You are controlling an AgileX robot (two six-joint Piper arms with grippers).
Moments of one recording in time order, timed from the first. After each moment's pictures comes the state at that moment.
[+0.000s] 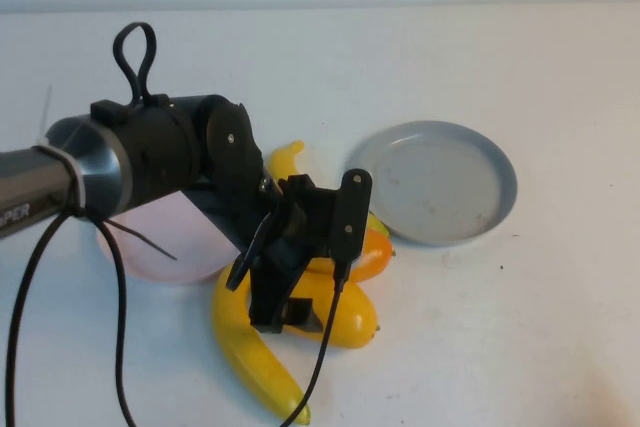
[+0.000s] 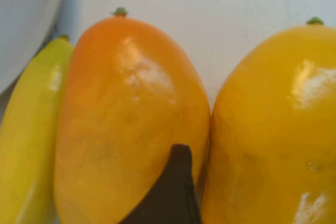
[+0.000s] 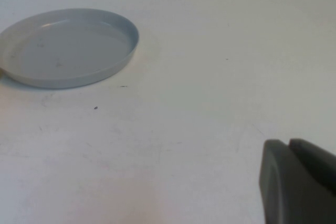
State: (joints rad) right arm 0.08 -0.01 0.02 0.07 0.35 -0.05; left arm -0.58 1.80 -1.24 -0.38 0.83 1.48
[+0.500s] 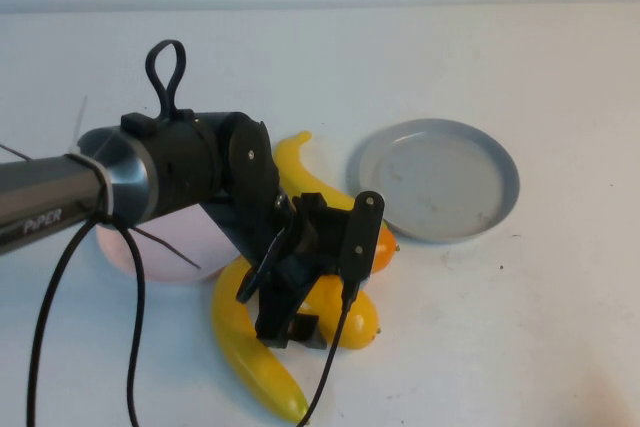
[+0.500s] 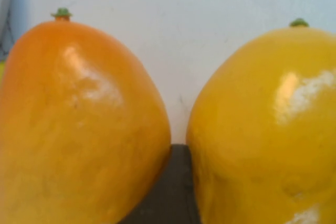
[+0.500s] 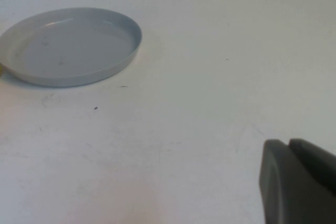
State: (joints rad) right arm 0.08 -0.01 0.02 0.07 0.35 -0.05; left arm -0.60 1.85 -1.24 -0.37 0.82 1.50
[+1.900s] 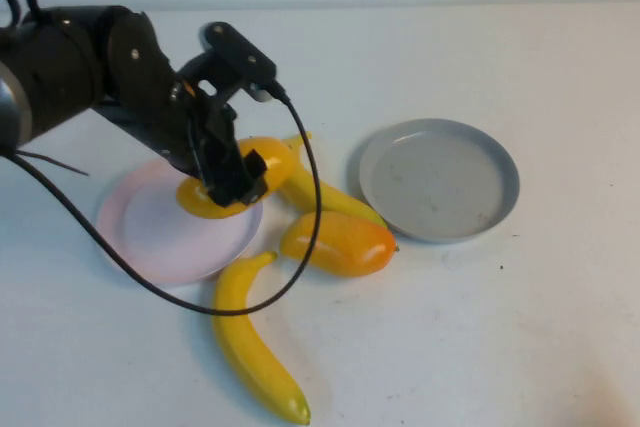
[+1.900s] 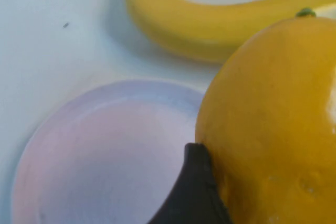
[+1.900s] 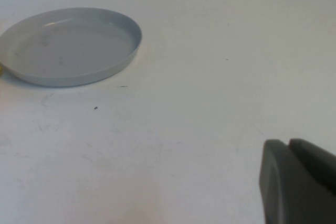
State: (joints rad) right arm 0.08 -0.01 0.02 0.07 0.35 -0.05; left arm -0.41 1.75 -1.37 -0.18 0.77 0.64
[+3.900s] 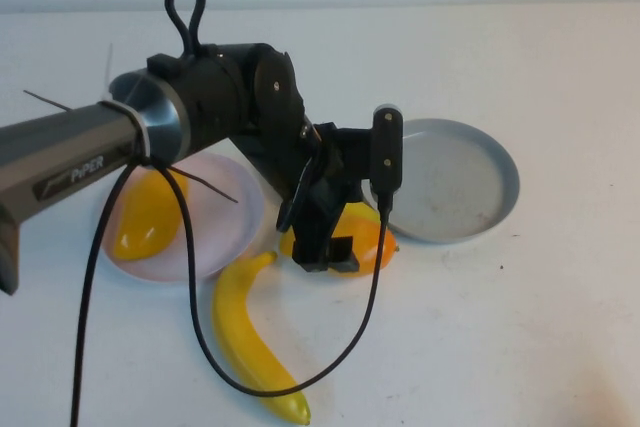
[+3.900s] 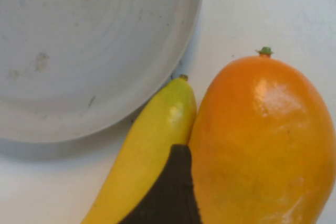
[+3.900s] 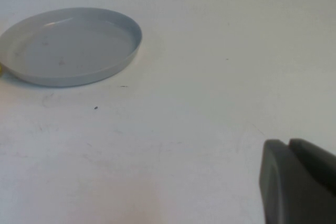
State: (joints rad) right arm 0.08 -0.01 0.02 0.07 0.35 -0.05; left arm -0.59 1.96 -1.52 -0.33 0.88 1.33
